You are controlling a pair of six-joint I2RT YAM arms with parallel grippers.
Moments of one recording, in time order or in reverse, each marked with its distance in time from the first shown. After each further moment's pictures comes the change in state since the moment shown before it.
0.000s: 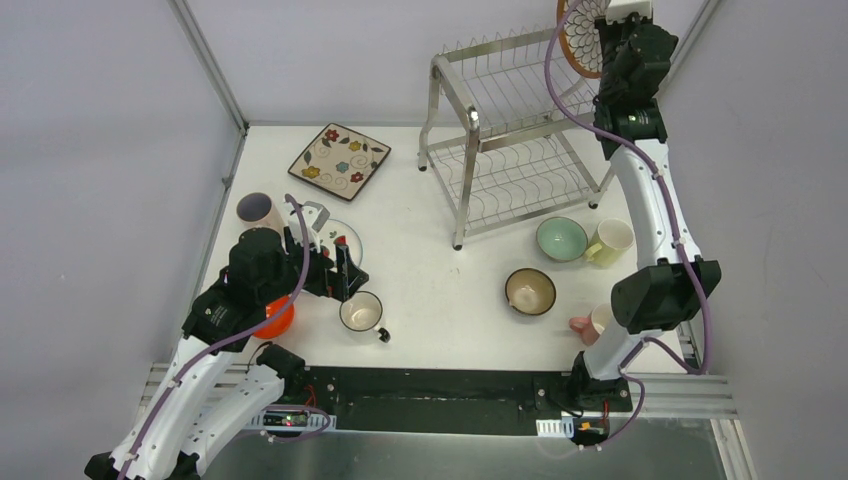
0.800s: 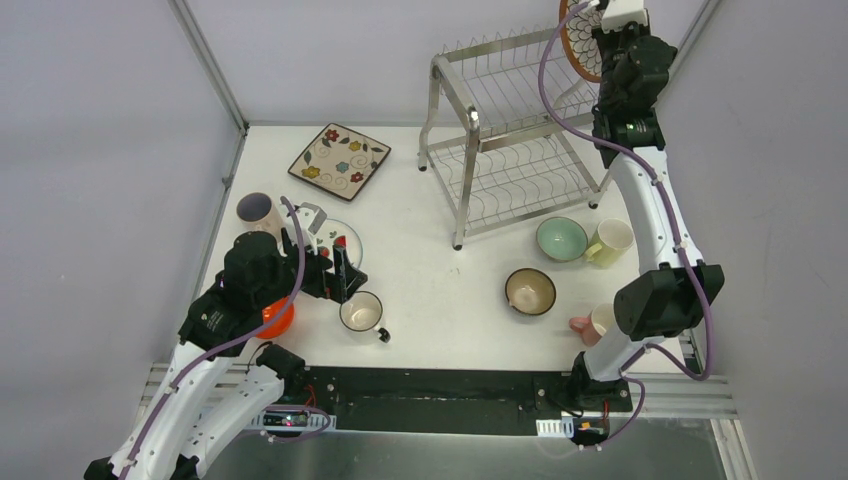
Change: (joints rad) left arm 0.000 -0.028 -0.001 0.000 0.001 0.000; right arm -0.001 -0.047 -0.109 0.089 -0.032 -0.084
